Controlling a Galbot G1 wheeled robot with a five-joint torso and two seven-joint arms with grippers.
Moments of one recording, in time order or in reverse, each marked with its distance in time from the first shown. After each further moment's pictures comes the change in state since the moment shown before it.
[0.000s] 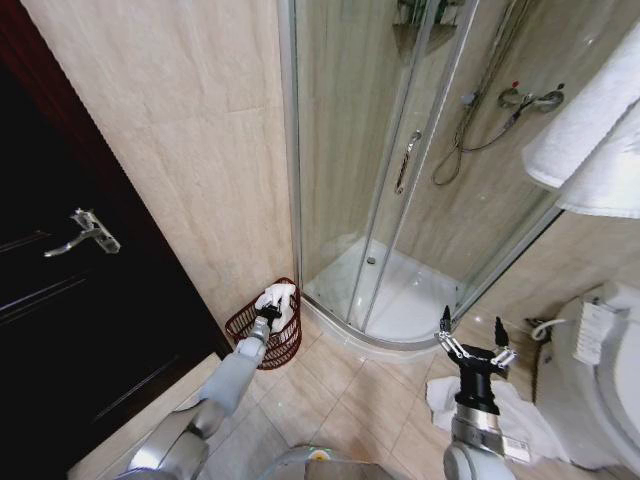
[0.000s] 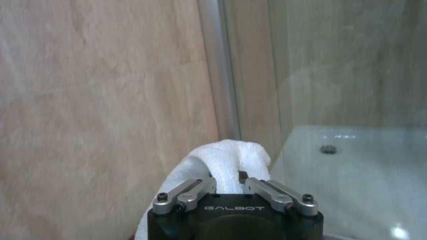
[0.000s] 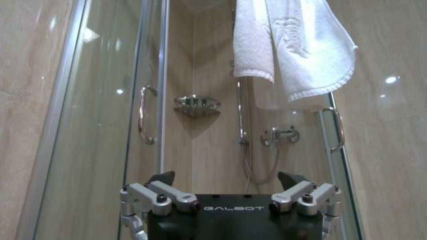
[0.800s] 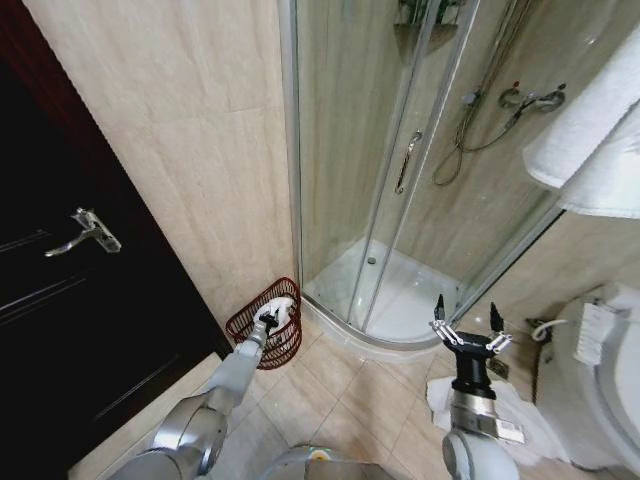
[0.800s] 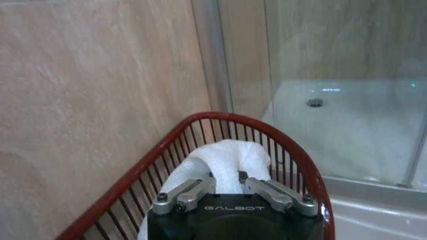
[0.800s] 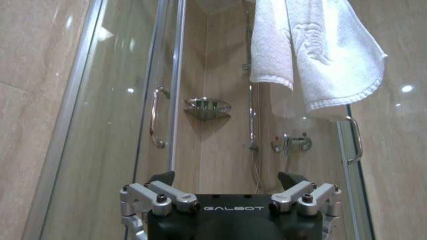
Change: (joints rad) left arm -0.087 -0.056 -0.156 0.232 0.188 0.037 0.103; right arm 0.041 -0.010 -0.019 0.030 -0.067 -0.065 0.017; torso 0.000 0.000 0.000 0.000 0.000
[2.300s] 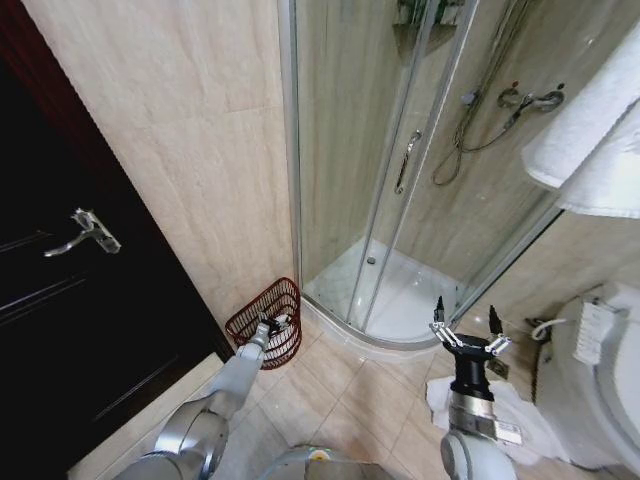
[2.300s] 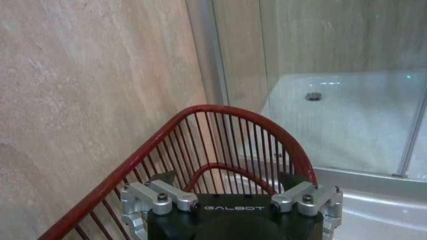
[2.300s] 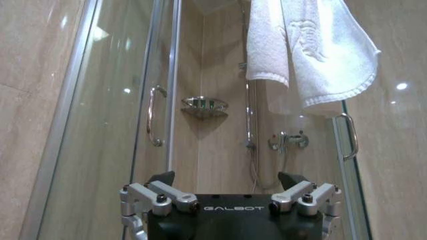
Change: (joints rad) left arm 0.025 -0.008 -0.011 -0.021 0.028 0.004 -0.022; right arm 0.003 0.005 -0.001 -0.016 0.009 0.014 0.002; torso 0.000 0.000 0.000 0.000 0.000
